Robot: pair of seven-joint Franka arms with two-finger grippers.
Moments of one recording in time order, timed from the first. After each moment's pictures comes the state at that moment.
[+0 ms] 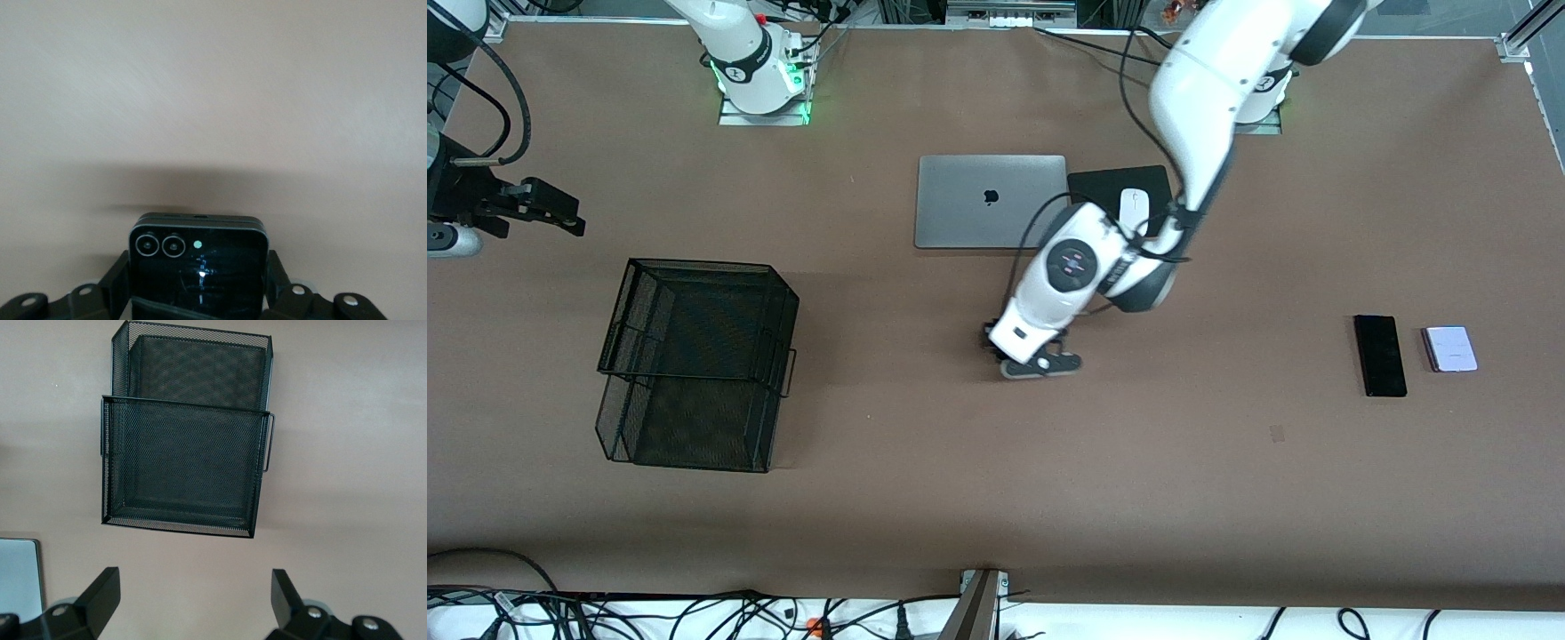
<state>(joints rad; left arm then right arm) -0.61 0.89 -0.13 -1.40 -0.10 2.45 -0.78 -0.04 0.03 0.00 -1.65 -0.01 1.63 -0.08</state>
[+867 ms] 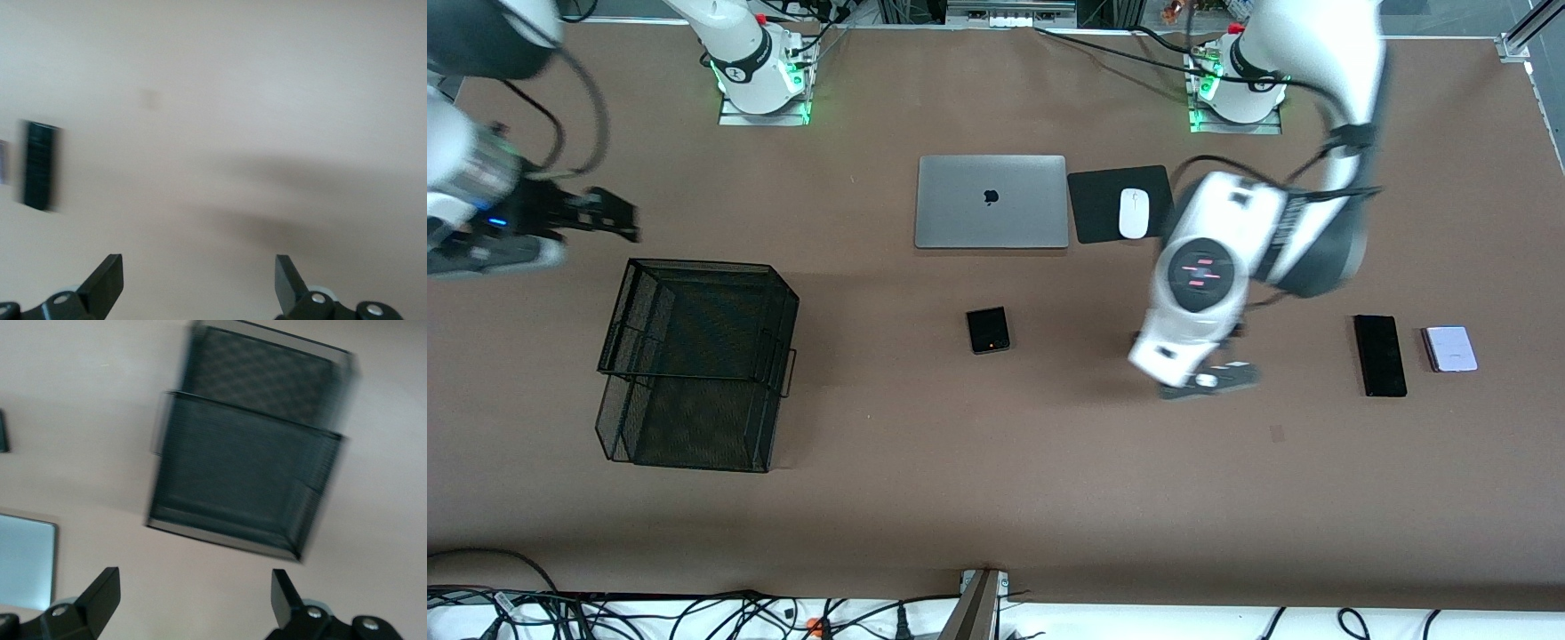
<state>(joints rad) -0.45 0.56 0.15 -1.37 0.17 1.74 -0.52 0.14 0.10 0.02 -1.66 -0.01 1.69 -0.05</state>
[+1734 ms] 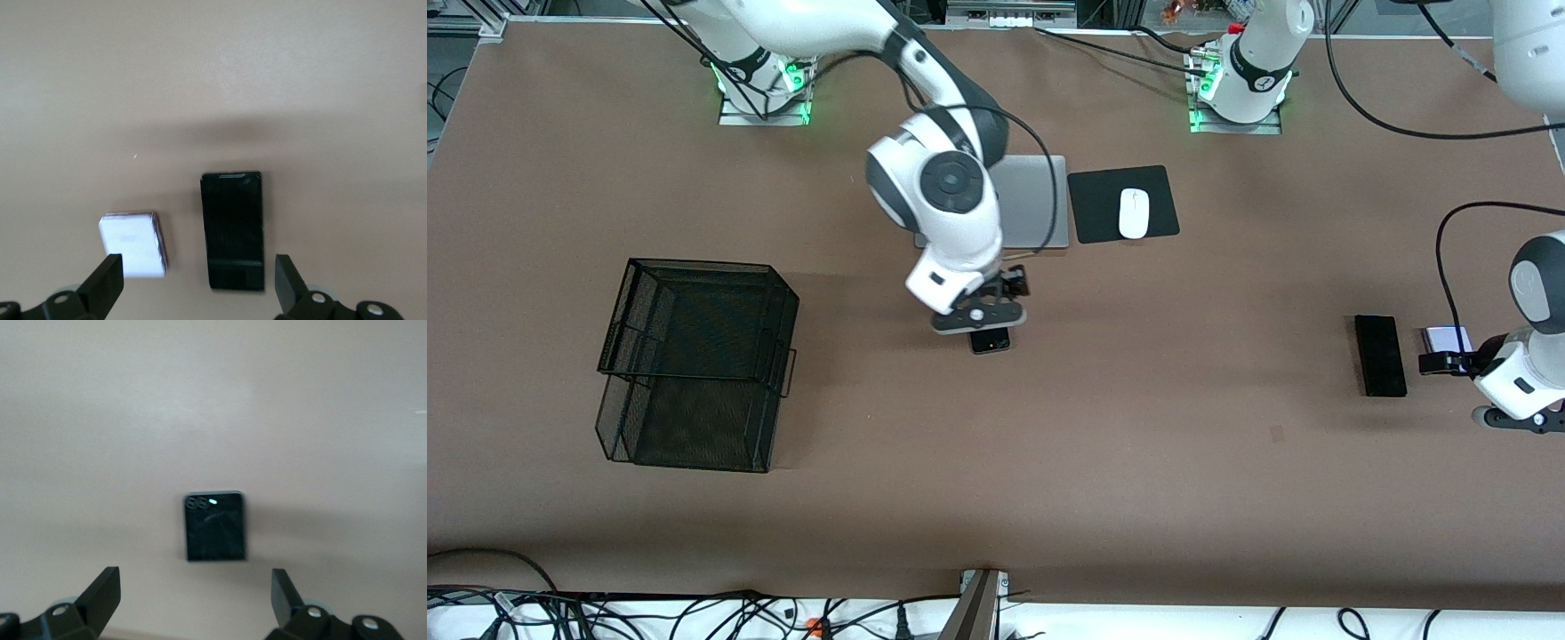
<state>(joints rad) 0.16 0.62 0.15 -1.51 0.05 2.04 0.33 0.73 0.76 0.02 -1.25 -0.01 2.09 0.63</state>
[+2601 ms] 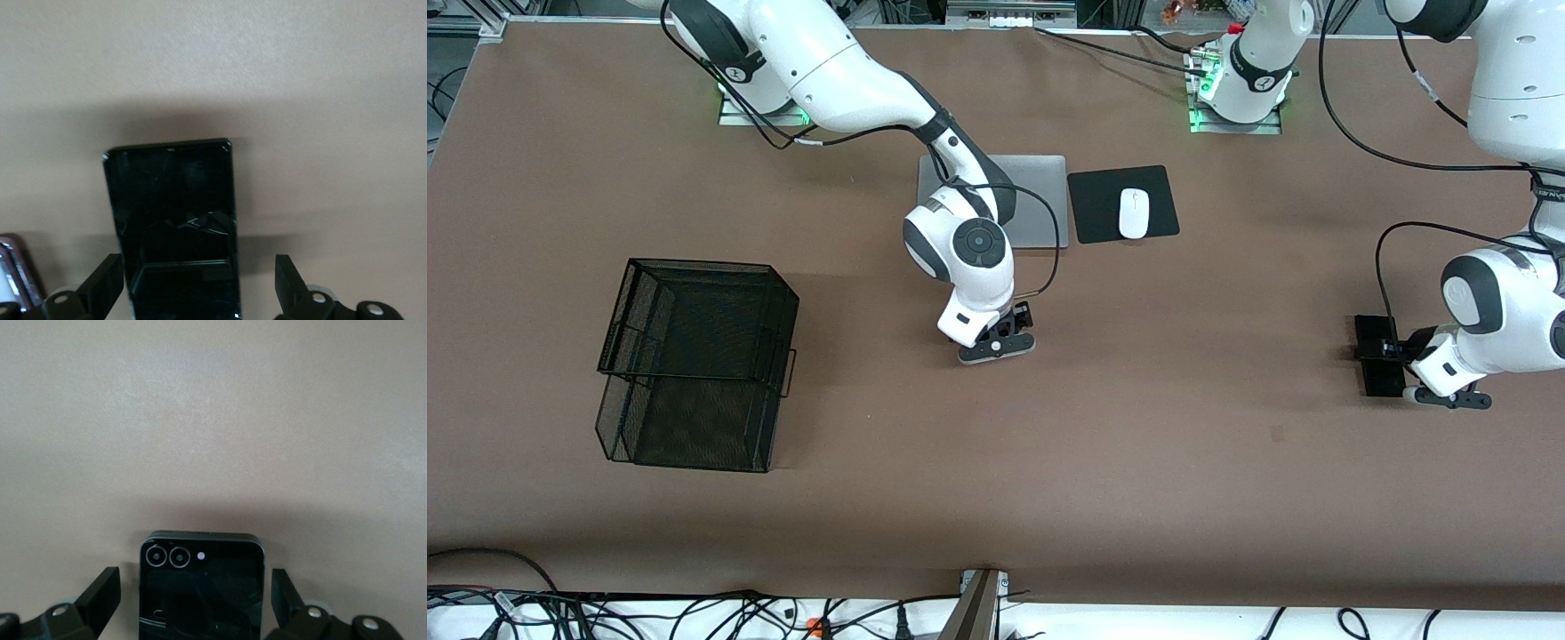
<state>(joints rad) 0.20 0.68 0.13 -1.71 -0.09 2.21 0.44 0.74 0.96 0.01 -1.26 -0.08 2.30 0.58</state>
